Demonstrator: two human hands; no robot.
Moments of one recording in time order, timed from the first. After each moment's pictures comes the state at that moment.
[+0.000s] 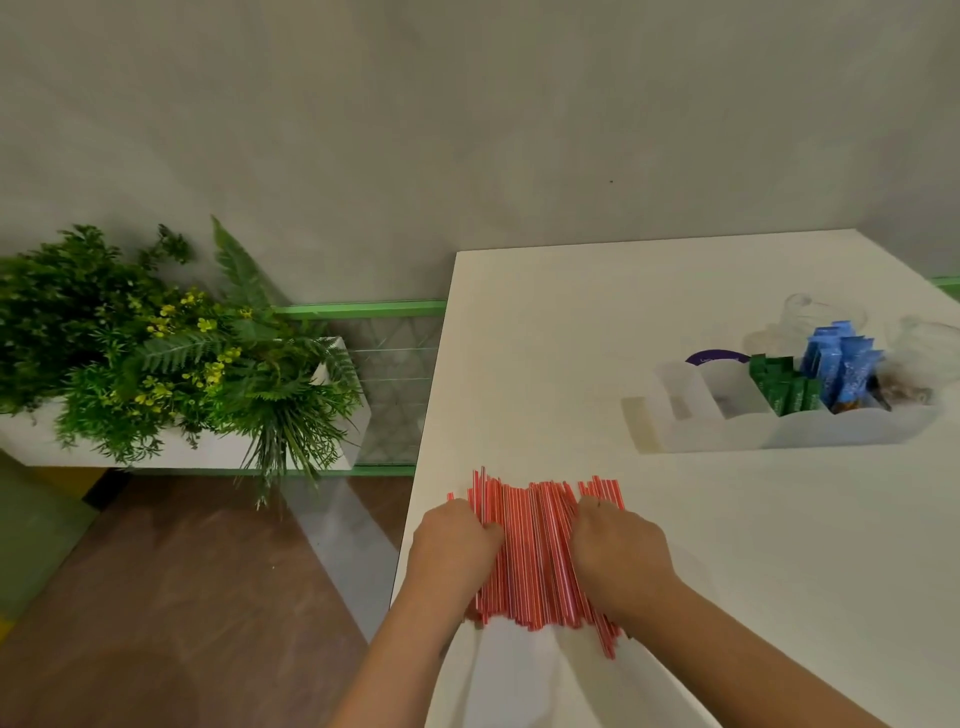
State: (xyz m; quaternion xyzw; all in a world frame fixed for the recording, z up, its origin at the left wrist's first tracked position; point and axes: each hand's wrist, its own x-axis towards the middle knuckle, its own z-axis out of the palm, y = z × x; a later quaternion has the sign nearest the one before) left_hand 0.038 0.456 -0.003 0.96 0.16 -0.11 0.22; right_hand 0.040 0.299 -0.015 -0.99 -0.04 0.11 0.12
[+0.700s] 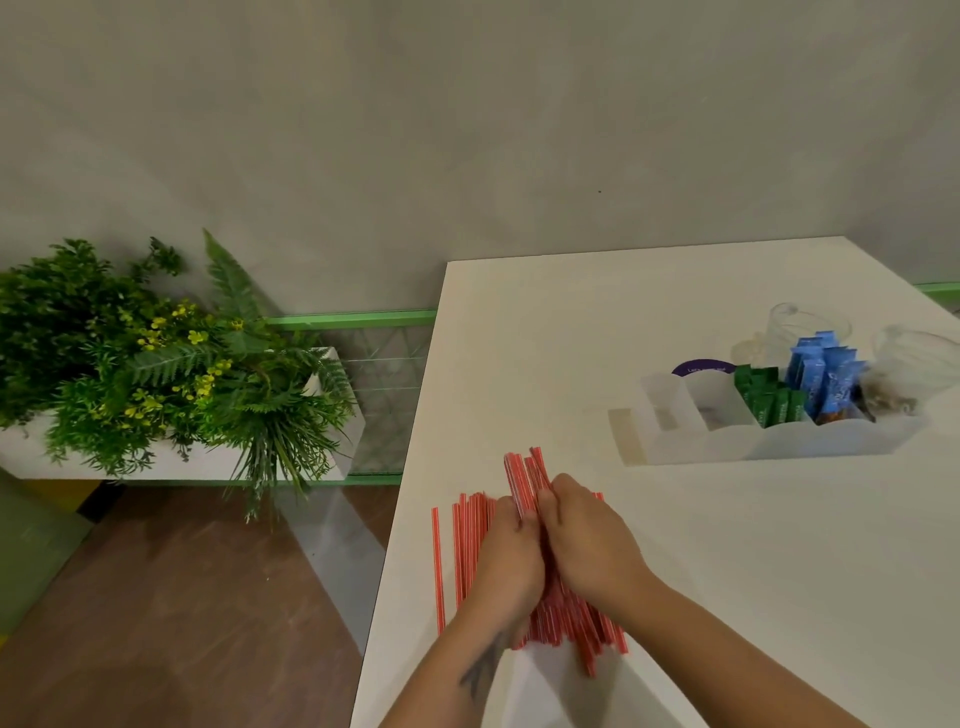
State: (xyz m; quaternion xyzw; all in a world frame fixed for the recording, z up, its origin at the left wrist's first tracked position) left_hand 0.032 0.391 -0.008 0.75 0.17 -0.10 0.63; right_hand 0.052 0.302 0.005 -0.94 -0.04 0.07 0.33
